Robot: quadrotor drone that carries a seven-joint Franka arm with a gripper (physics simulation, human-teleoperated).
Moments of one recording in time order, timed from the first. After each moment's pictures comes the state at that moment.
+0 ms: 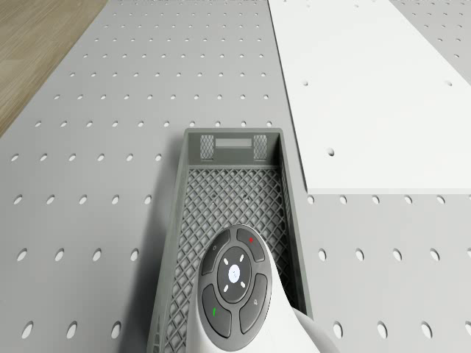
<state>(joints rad) -1.15 -1.38 1.02 -2.77 -2.15 1.58 1.62</state>
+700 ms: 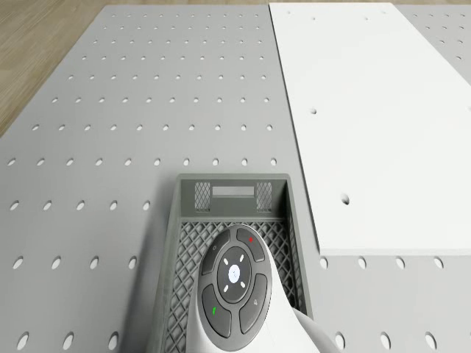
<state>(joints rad) -1.15 -1.38 1.02 -2.77 -2.15 1.58 1.62</state>
